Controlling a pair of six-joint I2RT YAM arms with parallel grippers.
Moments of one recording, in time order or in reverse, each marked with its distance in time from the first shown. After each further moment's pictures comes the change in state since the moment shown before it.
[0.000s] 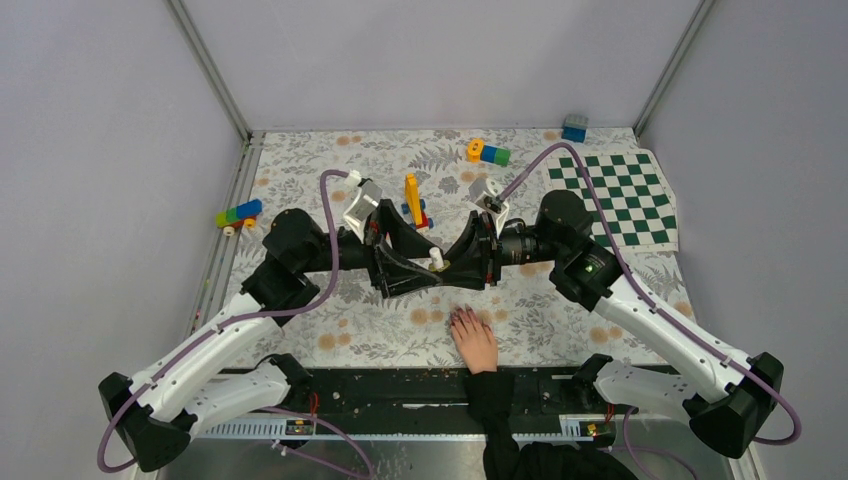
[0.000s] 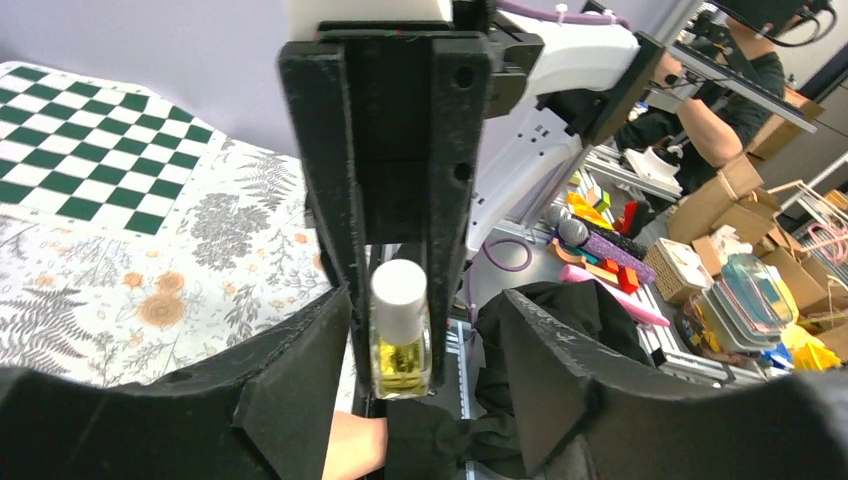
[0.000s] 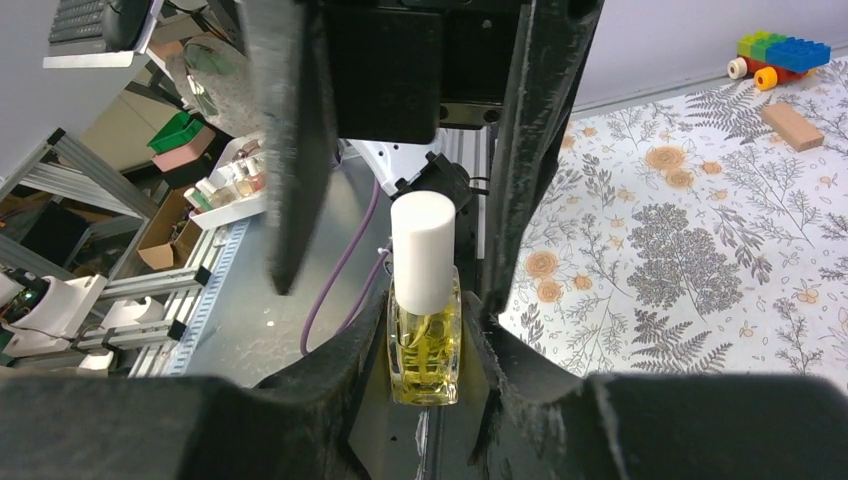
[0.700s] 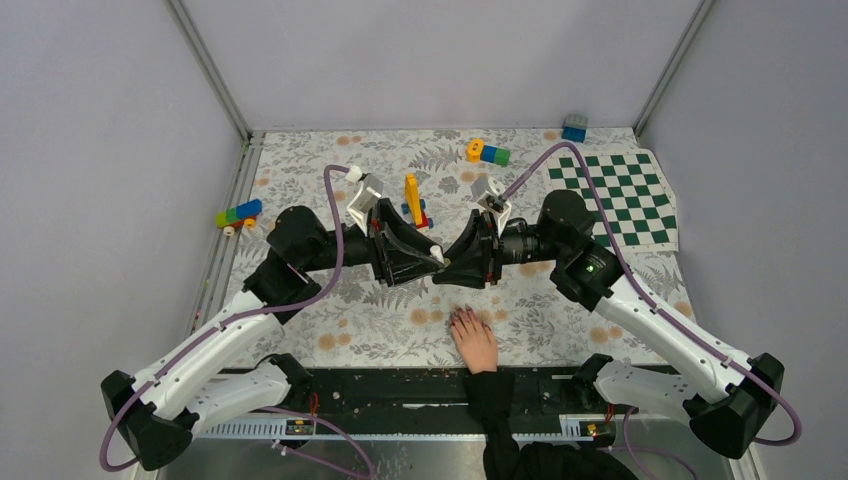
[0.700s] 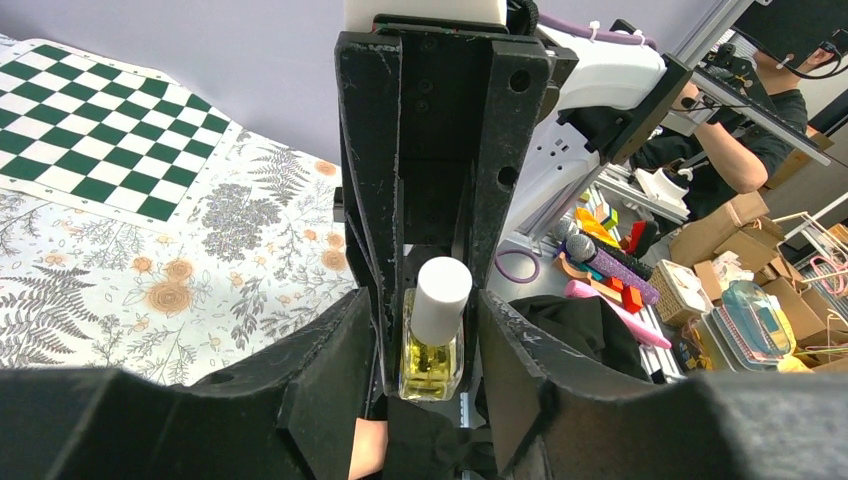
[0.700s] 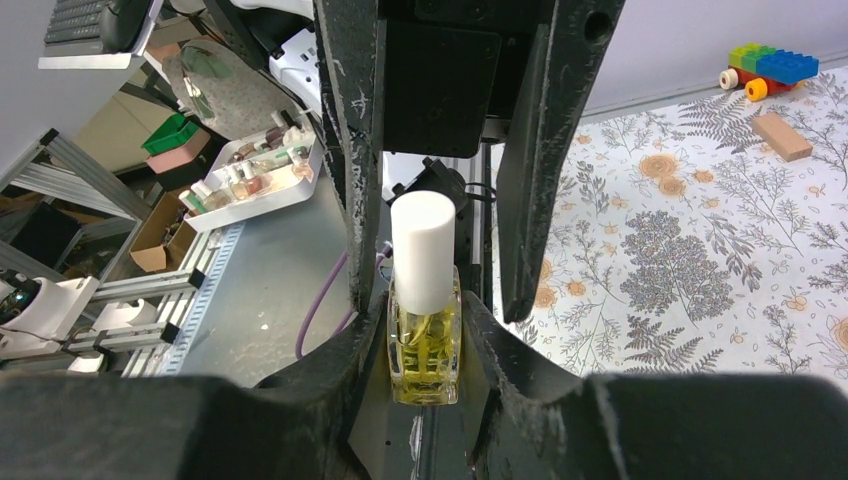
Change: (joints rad) left arm 0.011 0.013 0.000 -0.026 -0.065 -0.020; right arm -0.002 -0.003 -0.001 0.018 0.002 -0.003
